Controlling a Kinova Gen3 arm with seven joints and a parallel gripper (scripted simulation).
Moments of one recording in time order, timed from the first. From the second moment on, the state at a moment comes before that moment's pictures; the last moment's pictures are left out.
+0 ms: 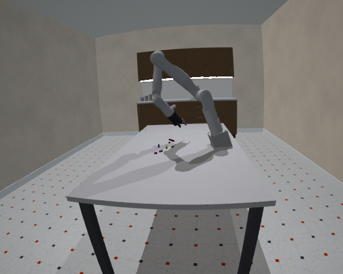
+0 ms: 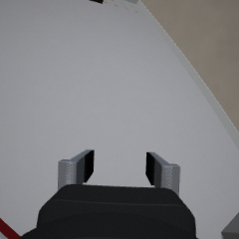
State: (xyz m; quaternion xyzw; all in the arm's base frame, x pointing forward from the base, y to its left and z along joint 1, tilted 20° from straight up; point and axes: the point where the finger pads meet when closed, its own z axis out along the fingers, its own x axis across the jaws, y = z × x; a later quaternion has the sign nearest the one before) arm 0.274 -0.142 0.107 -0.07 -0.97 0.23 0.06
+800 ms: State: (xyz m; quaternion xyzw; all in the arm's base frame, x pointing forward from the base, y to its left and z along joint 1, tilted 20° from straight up) arm 0.333 -0.034 0.113 -0.18 -0.98 0.09 -0.06
